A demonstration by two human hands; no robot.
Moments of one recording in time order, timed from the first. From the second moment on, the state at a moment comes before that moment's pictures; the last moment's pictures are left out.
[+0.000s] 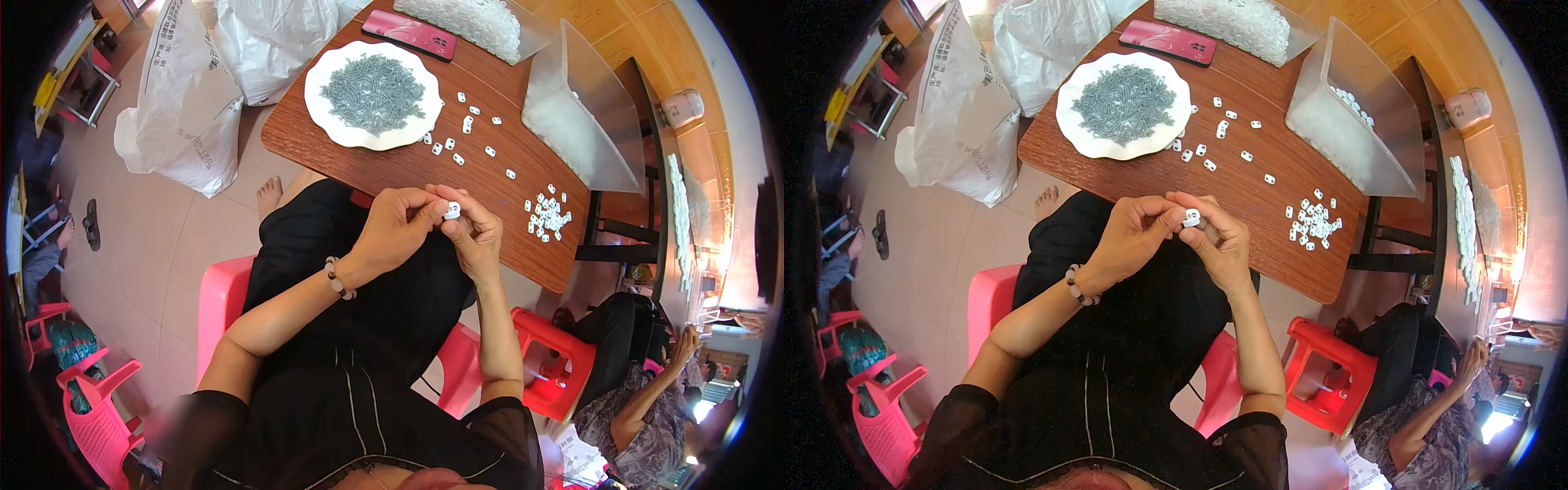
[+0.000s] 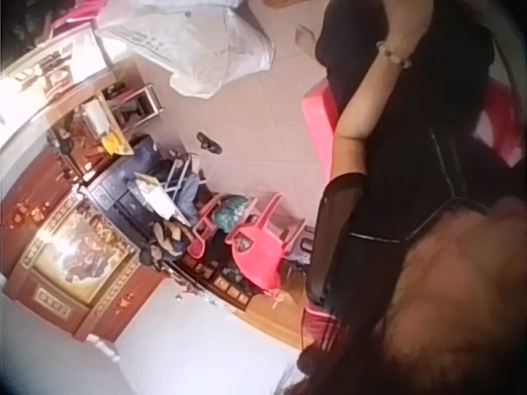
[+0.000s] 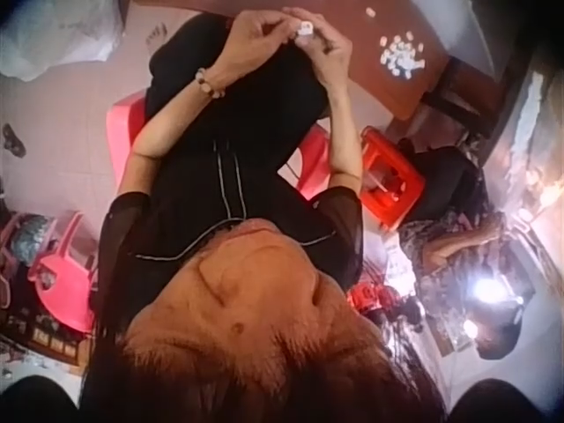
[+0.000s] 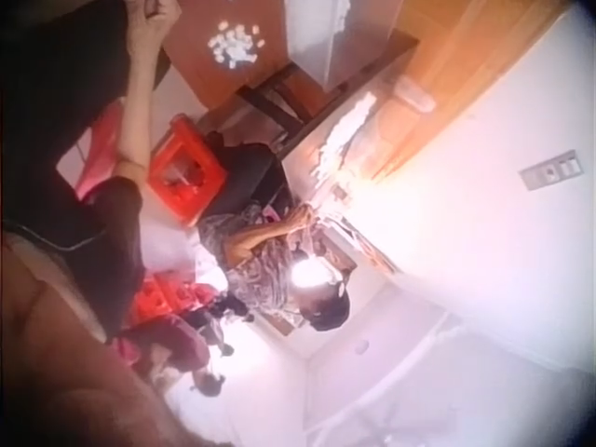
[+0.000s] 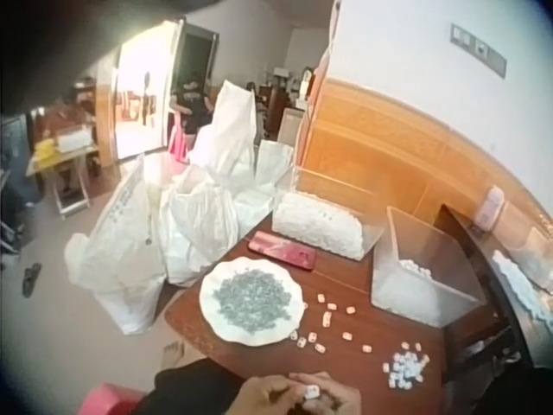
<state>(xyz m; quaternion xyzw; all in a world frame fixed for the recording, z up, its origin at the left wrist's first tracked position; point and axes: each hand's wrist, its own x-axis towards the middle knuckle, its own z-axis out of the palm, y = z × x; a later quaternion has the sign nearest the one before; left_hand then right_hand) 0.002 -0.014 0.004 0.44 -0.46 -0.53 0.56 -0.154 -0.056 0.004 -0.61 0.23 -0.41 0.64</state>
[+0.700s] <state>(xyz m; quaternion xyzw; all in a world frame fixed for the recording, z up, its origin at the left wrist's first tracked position) 0.006 -0.014 -0.003 0.44 -0.45 -0.55 0.55 -0.157 -0.055 0.000 -0.64 0.29 -0.39 0.59</state>
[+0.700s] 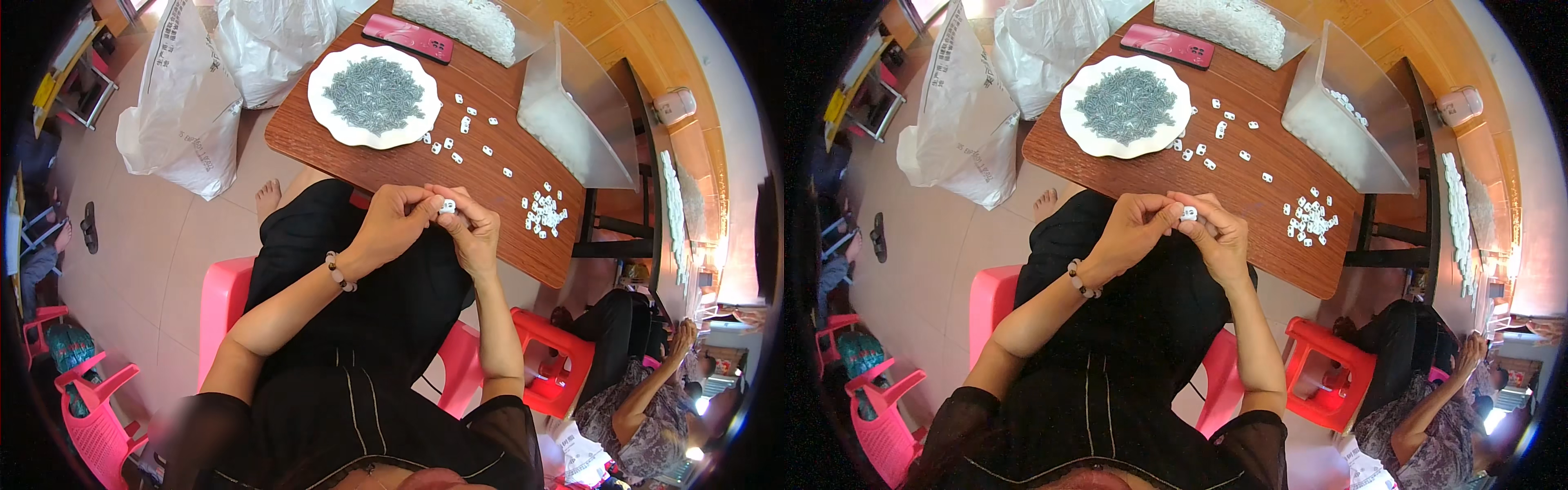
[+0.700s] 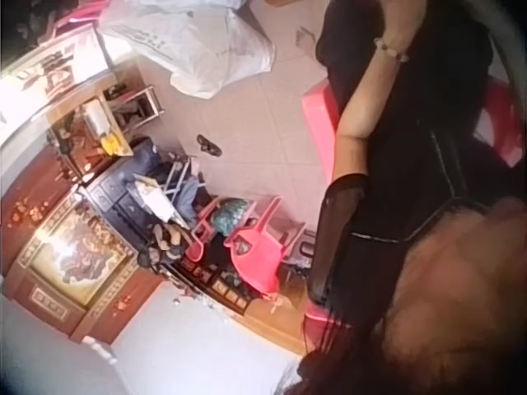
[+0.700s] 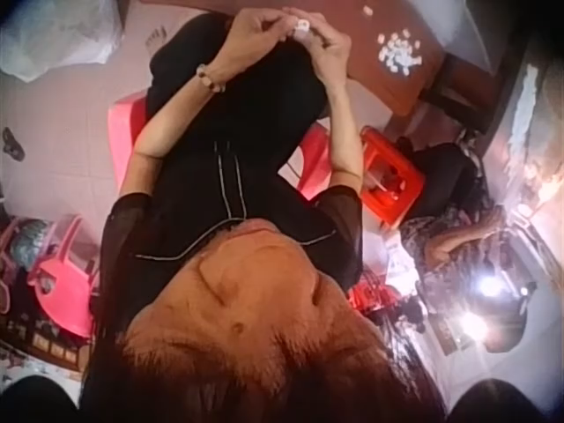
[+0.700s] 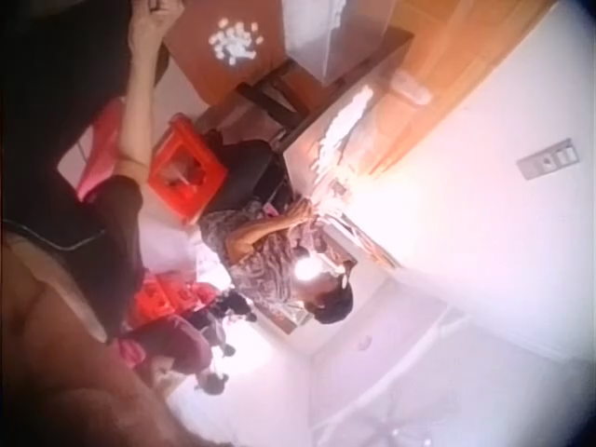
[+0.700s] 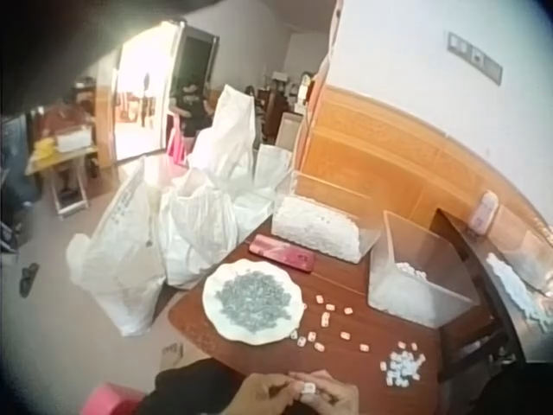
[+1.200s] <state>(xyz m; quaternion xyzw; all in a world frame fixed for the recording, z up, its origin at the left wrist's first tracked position) 0.007 -0.016 -0.008 0.43 -0.42 -0.57 0.56 -0.144 -0.051 0.012 -0.62 0.26 -0.41 0.61</state>
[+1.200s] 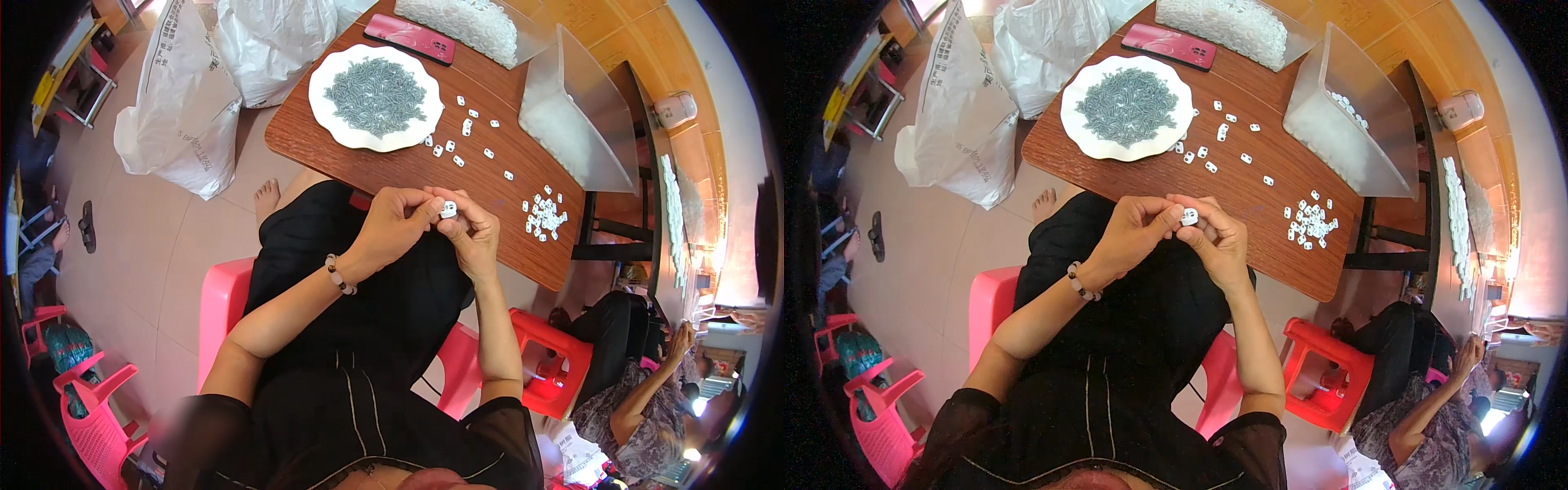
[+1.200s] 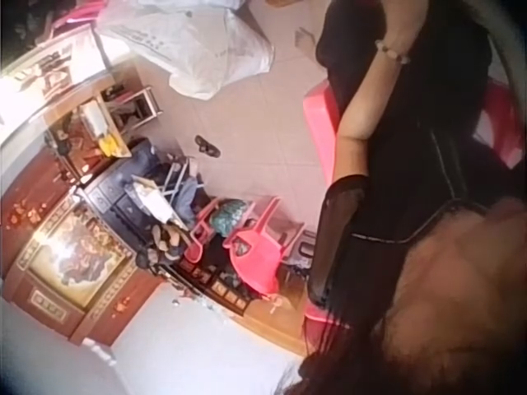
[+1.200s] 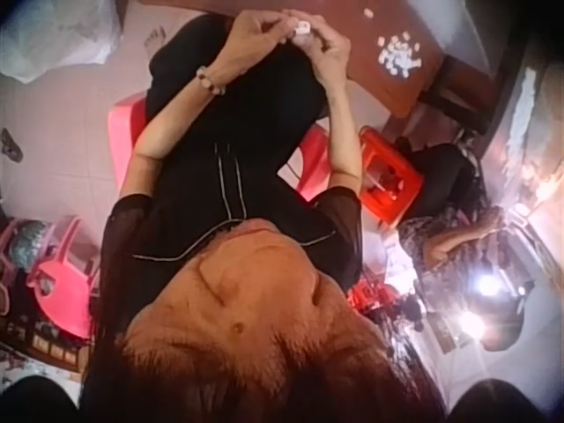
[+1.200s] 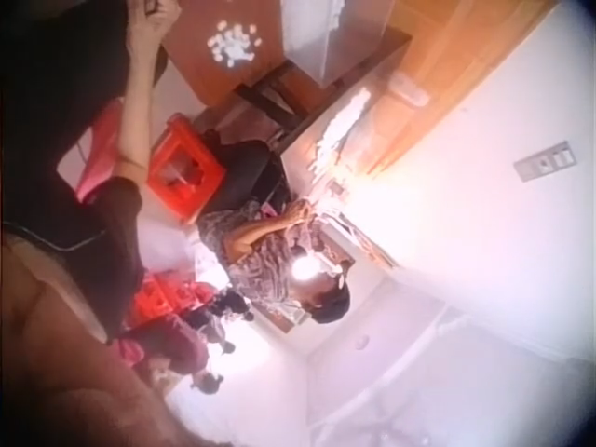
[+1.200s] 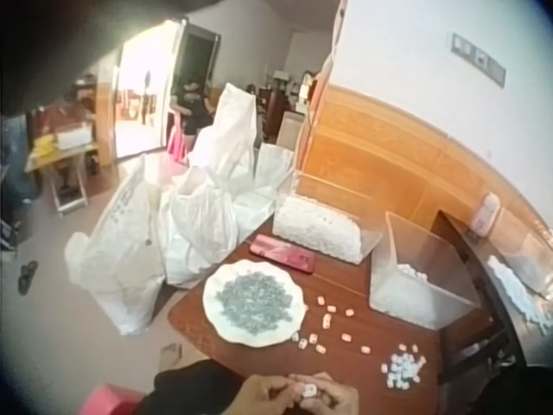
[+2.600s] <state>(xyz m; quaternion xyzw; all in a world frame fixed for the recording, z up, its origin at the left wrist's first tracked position) 0.013 -0.020 0.000 0.41 -0.40 -0.62 0.53 -0.241 -0.231 0.118 -0.73 0.54 -0.36 -0.20</state>
